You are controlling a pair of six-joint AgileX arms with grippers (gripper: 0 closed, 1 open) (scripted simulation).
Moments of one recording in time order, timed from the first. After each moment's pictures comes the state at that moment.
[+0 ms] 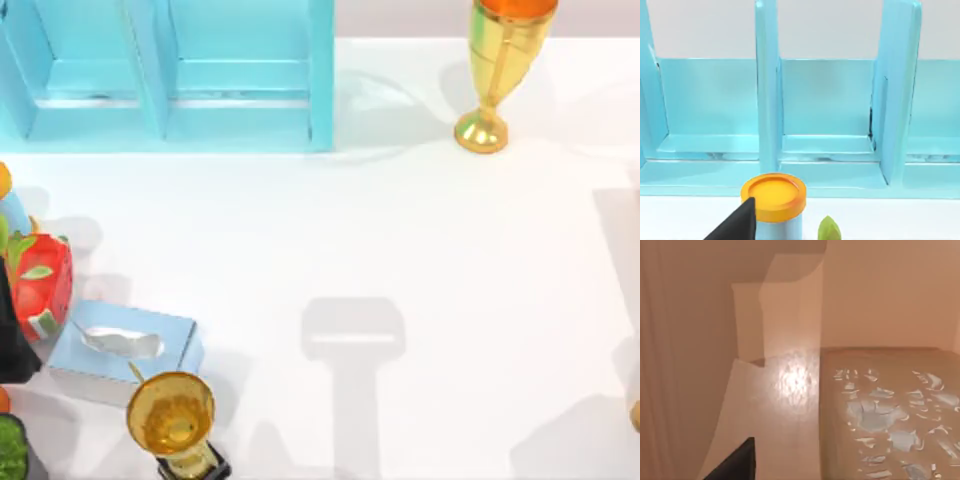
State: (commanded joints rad) left arm 0.00 0.00 0.00 0.00 0.00 0.00; right arm -0.51 1.73 1.04 -0.89 0.00 -0.50
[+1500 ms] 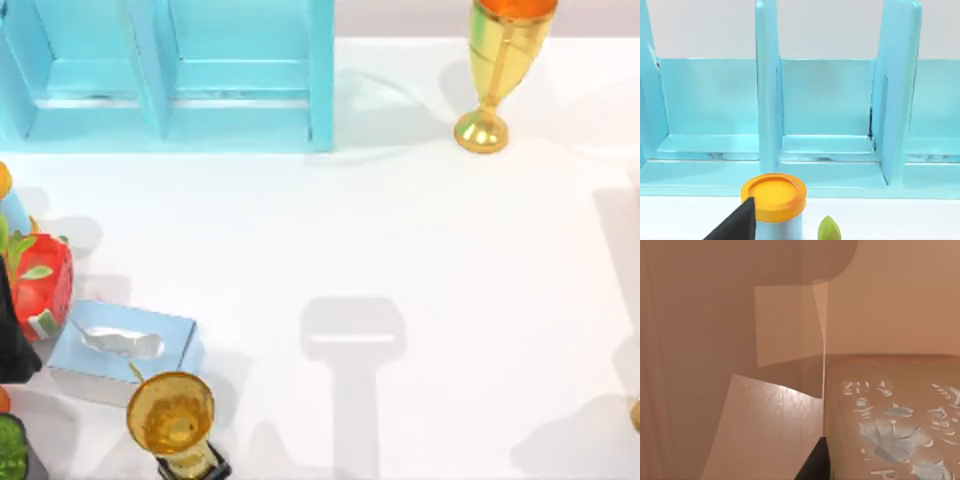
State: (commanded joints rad) left arm 0.00 0.00 0.00 0.00 0.00 0.00; right arm -0.51 1.74 1.01 -0.84 0.00 -0.50
